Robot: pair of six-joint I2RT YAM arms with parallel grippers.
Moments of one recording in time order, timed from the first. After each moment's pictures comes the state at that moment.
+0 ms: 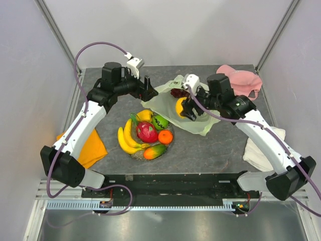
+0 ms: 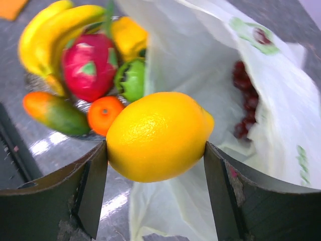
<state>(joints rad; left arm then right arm) -0.36 1.42 1.39 -0.39 0.50 -0.04 0.50 1.30 1.36 -0.66 -0.35 -0.32</state>
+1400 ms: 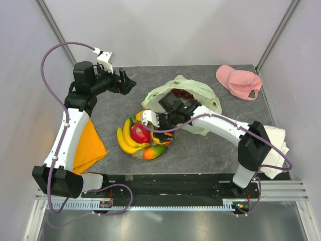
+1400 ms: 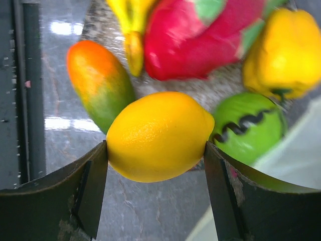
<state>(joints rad) -0.13 1.28 1.37 -0.39 0.50 -0.04 0.85 1.73 1.45 -0.73 -0.45 -0.70</state>
